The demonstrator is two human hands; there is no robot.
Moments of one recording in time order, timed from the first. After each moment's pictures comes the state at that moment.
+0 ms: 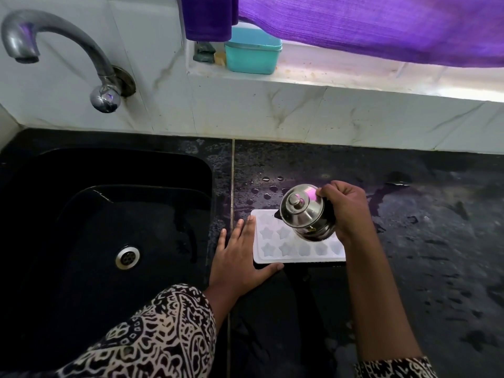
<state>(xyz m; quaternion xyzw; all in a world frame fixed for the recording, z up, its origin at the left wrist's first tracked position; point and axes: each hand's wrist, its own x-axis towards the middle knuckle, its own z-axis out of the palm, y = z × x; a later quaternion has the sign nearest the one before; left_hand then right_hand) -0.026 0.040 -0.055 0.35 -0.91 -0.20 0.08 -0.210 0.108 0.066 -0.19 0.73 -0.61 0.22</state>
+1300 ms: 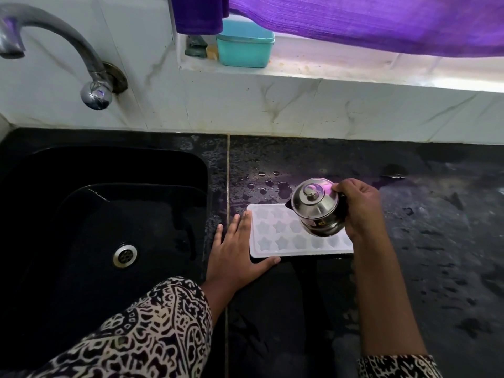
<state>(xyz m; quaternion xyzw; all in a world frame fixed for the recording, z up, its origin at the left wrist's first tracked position) -0.026 0.040 -0.052 0.35 -0.91 -0.21 0.06 -0.226 0.130 0.059 -0.13 0.69 -0.68 0.21</state>
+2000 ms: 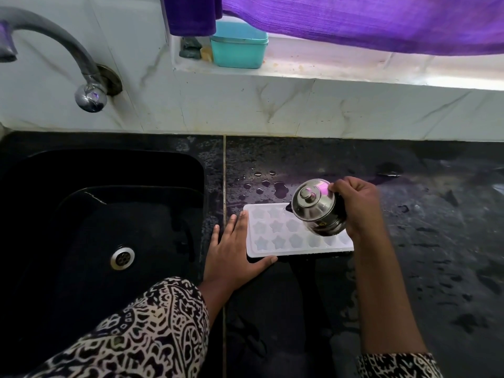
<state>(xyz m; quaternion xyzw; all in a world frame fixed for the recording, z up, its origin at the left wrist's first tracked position) -0.026 0.041 -0.053 0.35 -0.91 -0.21 0.07 -0.228 0.135 0.062 -0.18 0.72 -0.65 0.17</state>
